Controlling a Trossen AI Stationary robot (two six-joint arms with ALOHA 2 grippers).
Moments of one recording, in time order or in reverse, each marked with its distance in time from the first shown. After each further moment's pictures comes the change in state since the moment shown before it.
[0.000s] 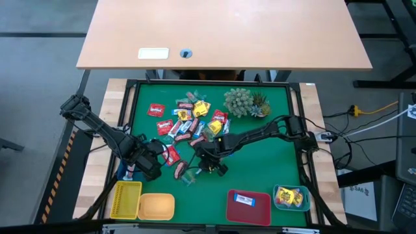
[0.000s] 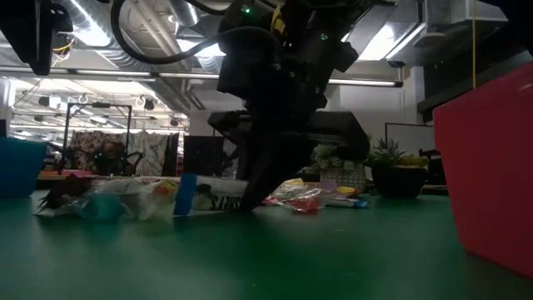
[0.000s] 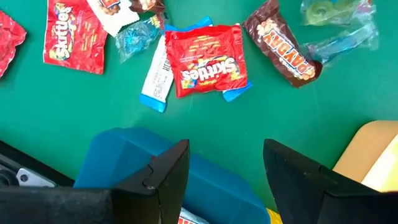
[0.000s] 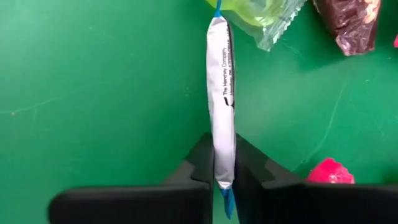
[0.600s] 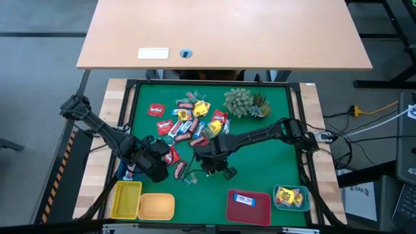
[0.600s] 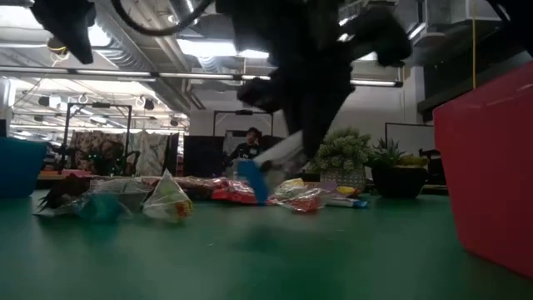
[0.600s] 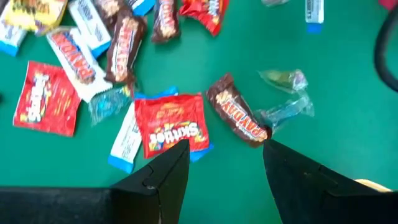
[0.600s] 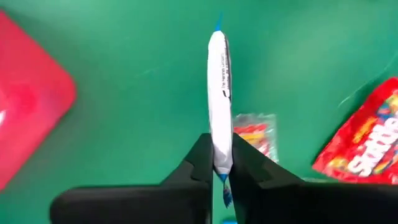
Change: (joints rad) left arm 0.000 0.000 0.000 0.200 -0.145 0.046; right arm 0.063 0.006 0.341 -0.648 -0.023 0.196
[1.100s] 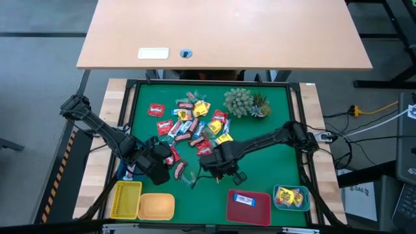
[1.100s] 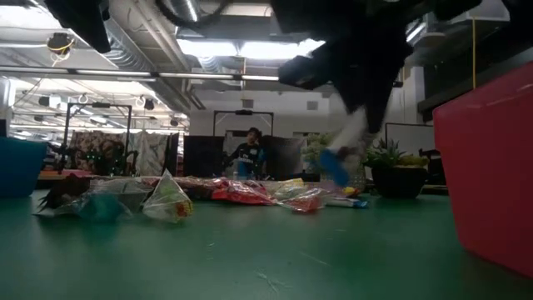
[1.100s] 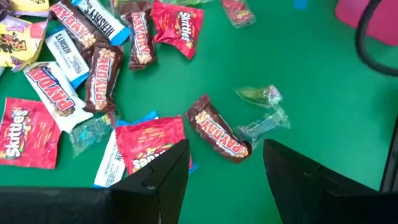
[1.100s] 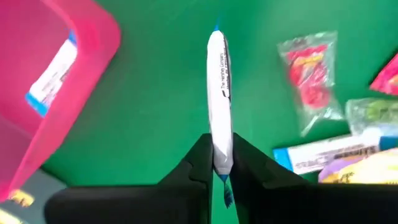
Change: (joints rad) left arm 0.000 0.000 0.000 0.097 -0.020 0.098; right arm 0.083 -0.033 0.034 -0.247 0.067 0.144
